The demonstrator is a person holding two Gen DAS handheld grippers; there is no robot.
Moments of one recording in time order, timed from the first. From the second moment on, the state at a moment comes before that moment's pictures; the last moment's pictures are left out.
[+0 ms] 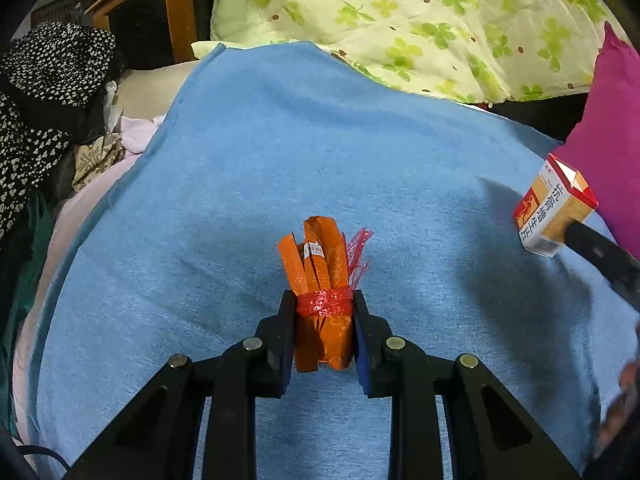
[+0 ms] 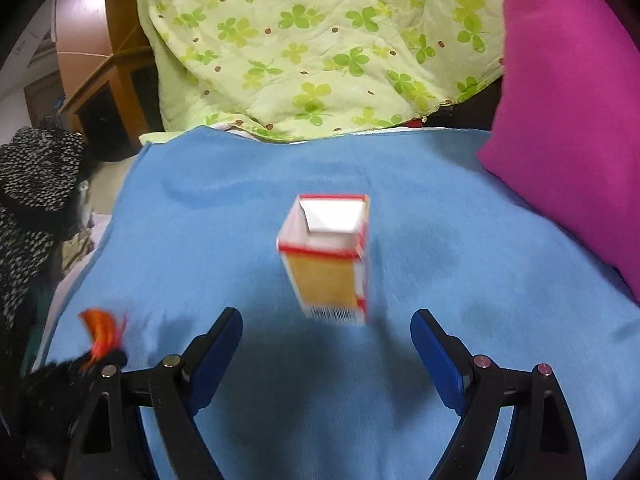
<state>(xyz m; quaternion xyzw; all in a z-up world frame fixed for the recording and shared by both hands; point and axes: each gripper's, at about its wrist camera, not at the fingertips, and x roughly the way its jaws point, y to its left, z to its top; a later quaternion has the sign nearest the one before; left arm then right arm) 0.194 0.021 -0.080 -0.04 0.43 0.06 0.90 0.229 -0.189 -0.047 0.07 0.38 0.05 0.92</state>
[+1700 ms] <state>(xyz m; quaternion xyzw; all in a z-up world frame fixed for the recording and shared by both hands) 0.048 -0.131 -0.016 0.02 0.42 -0.05 0.91 -0.039 -0.337 0.010 0.16 0.36 -0.01 0.92</state>
